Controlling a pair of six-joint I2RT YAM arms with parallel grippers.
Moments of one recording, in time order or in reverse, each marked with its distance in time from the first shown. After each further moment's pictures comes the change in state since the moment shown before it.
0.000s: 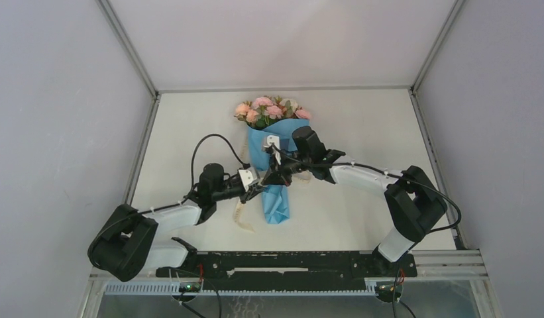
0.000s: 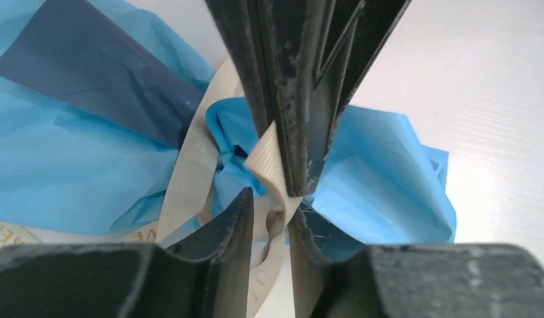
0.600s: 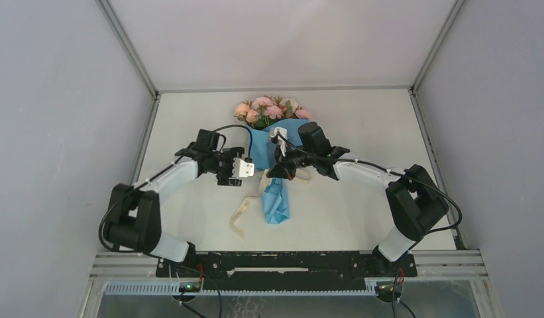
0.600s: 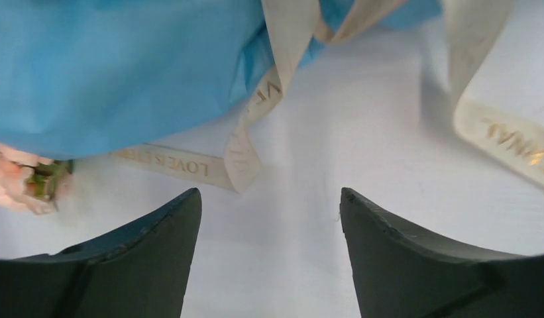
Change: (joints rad) left arm 0.238 0.141 0.557 -1.090 -0.035 1.019; right arm -0.058 0.000 0.001 0.003 0.066 0.113
